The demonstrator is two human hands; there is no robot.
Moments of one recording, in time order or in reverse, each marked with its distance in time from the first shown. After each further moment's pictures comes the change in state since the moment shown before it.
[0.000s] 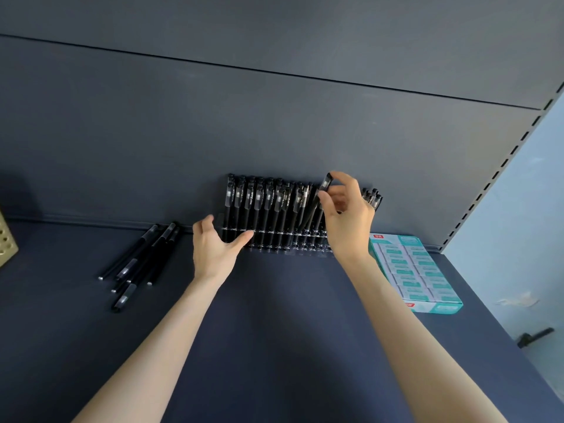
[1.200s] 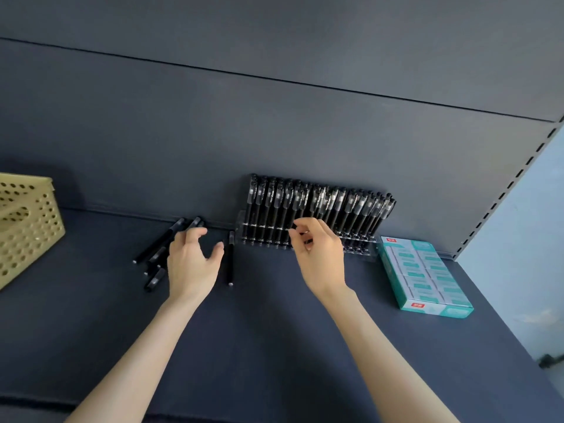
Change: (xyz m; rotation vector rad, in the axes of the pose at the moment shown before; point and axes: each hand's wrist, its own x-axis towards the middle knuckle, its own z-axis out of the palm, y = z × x) left_hand -0.038 -0.015 -0.066 0.240 0.137 0.039; right_hand -0.070 -0.033 0.017 -0.143 -0.340 0.010
